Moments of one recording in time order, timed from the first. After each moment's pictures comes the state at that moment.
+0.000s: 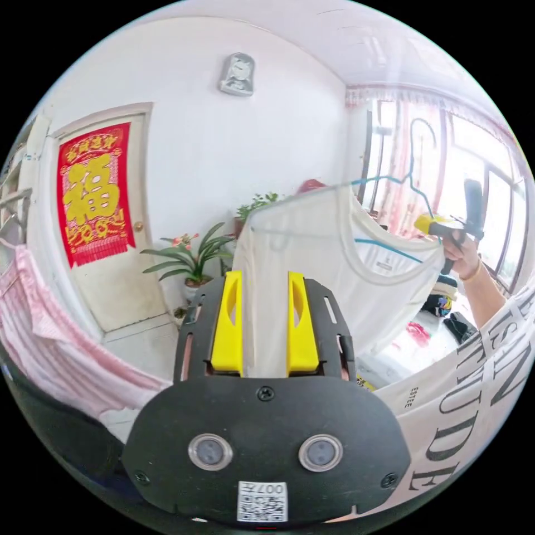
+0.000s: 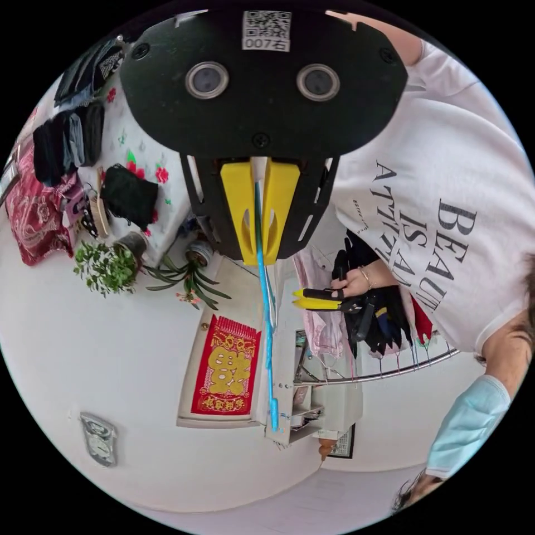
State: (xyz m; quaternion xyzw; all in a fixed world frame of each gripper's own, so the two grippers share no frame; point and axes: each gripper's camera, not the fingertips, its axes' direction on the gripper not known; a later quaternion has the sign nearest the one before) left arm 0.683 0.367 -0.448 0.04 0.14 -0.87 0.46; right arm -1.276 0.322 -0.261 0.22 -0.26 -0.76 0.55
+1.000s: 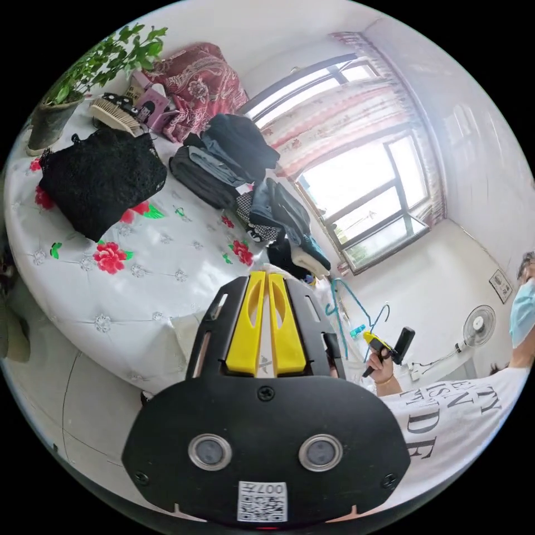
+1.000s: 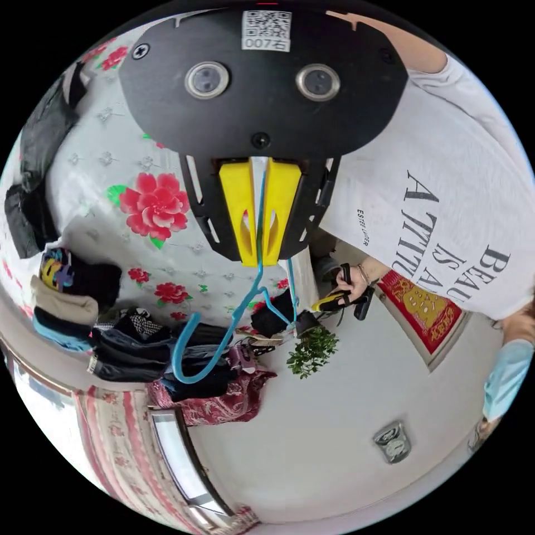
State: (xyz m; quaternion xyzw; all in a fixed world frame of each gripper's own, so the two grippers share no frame) left arm 0.393 0.199 0.037 0.34 0.58 -0.69 0.26; right arm -0.902 0.168 -0.290 0.27 -0.23 -0.27 0.90
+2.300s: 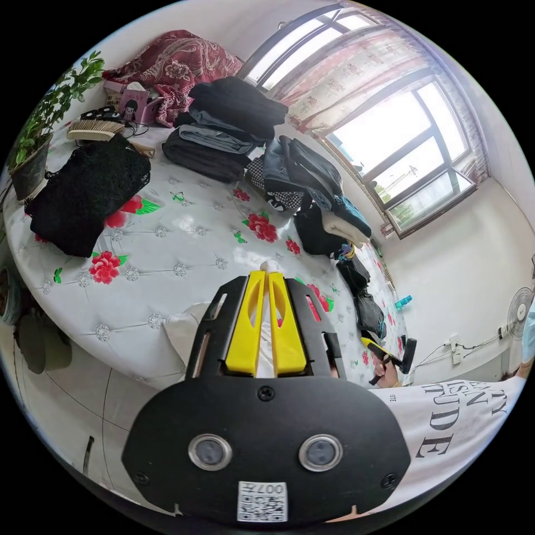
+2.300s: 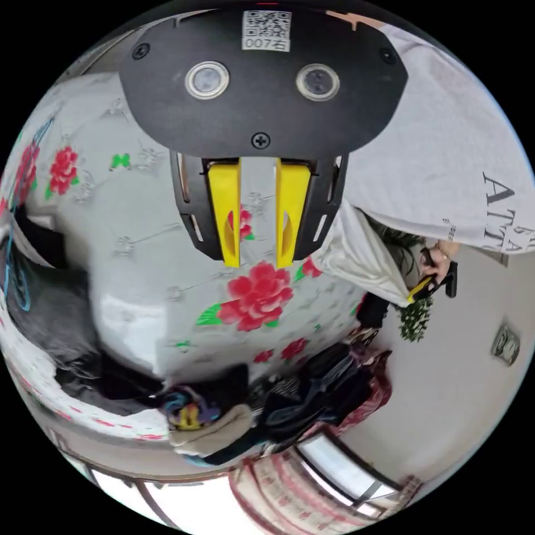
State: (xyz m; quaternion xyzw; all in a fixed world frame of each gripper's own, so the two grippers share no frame) left arm 0.239 0.113 0.068 0.23 0.59 -0.66 0.40; right arm -0.667 0.085 -0.251 0.21 -0.18 0.00 0.96
